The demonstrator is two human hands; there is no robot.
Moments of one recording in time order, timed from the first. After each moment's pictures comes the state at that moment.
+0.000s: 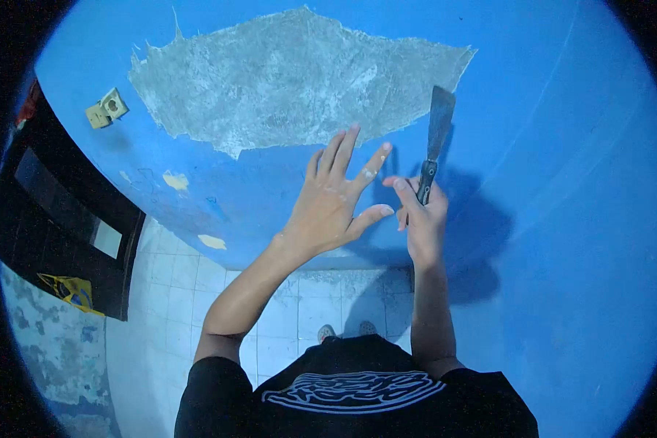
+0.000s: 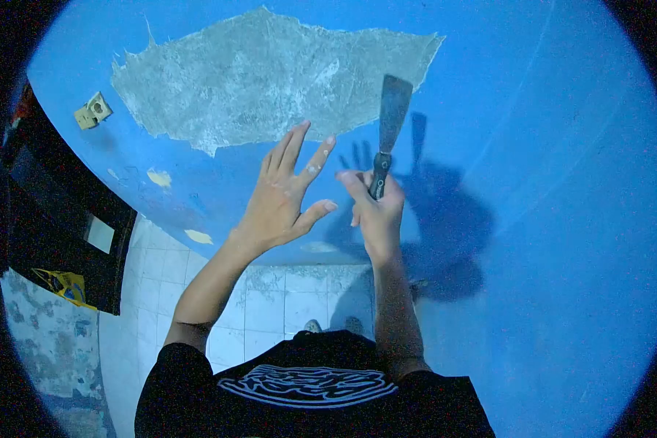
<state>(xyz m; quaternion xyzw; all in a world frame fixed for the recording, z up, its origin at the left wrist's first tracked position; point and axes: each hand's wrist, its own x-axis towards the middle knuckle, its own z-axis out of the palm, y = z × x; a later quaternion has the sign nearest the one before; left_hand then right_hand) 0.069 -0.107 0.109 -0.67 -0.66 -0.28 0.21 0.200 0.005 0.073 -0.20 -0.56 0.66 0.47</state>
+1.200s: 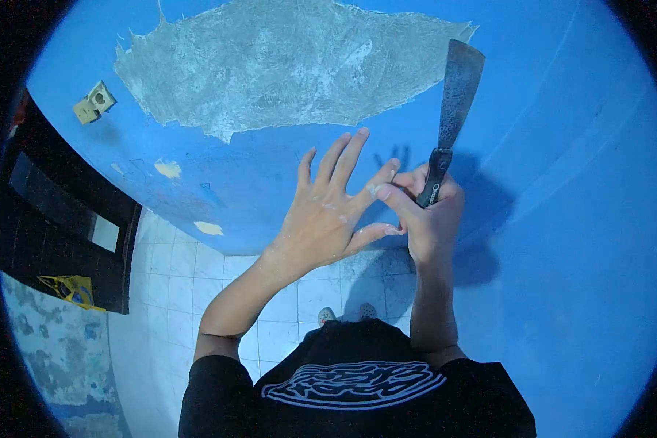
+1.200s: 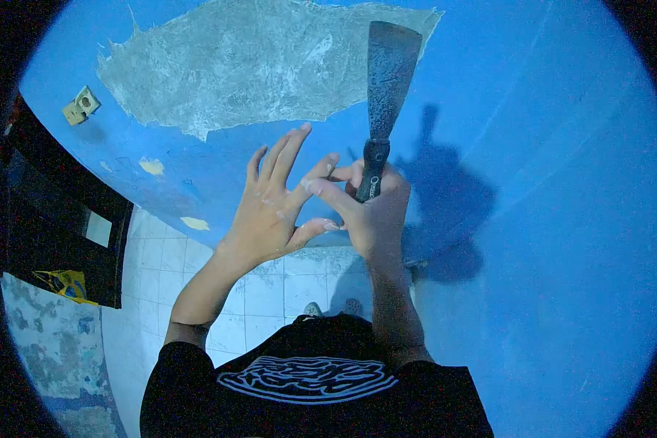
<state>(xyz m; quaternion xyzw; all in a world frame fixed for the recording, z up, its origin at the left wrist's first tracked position) 0.092 -0.131 0.107 -0.69 -0.66 -0.22 0.20 0.221 -0.031 0.108 -0.21 -0.62 0.59 0.46</state>
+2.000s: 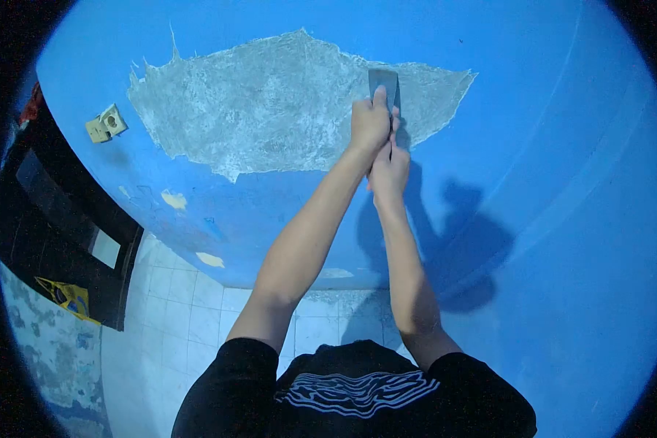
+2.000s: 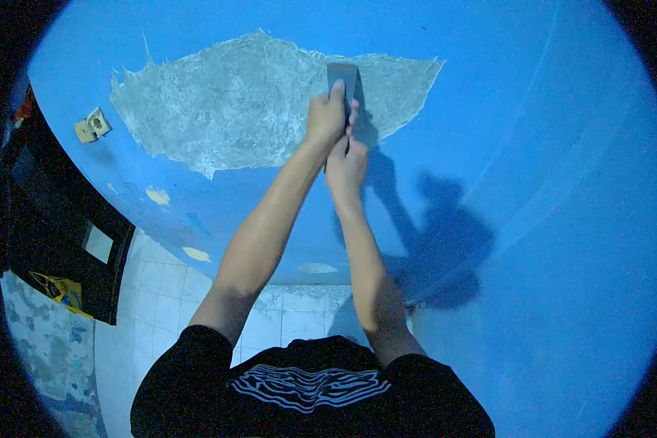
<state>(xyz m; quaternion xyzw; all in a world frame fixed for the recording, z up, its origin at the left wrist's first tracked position) 0.017 0.082 0.151 -0.34 -0.55 -0.74 -0.20 0.062 0.096 0.068 -0.24 -0.65 0.41 0.60</state>
